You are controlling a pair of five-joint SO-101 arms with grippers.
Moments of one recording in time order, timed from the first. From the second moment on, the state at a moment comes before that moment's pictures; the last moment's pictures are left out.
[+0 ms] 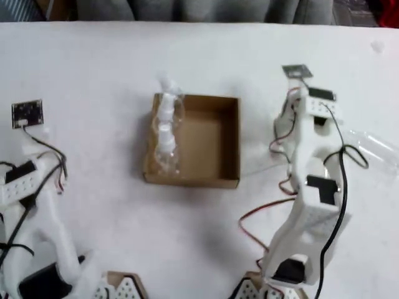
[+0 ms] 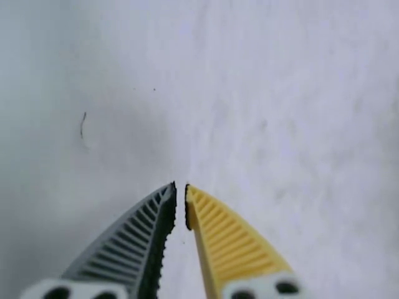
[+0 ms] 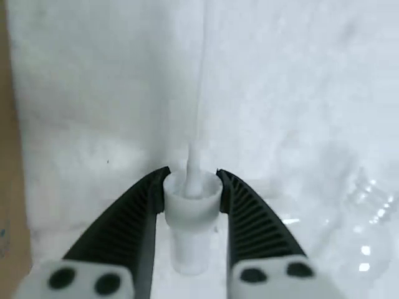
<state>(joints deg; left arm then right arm) -33.7 -22.9 53.3 41.4 -12.2 8.9 25.3 -10.2 75.1 19.6</state>
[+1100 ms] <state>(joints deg) -42.5 -22.9 53.4 37.3 0.0 -55.8 -39.2 23.4 87.8 16.0</state>
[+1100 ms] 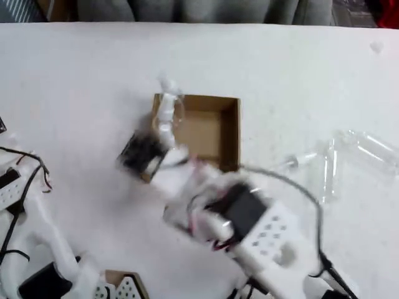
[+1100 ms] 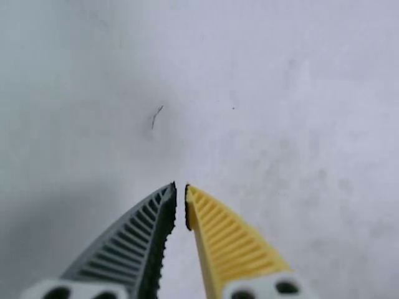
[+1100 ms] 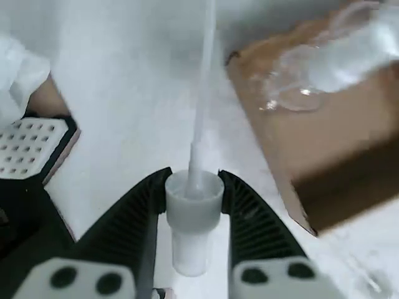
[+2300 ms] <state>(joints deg) -39.1 -22.9 52.8 39.9 -3.2 -28.7 -39.9 37.5 88.5 24.8</state>
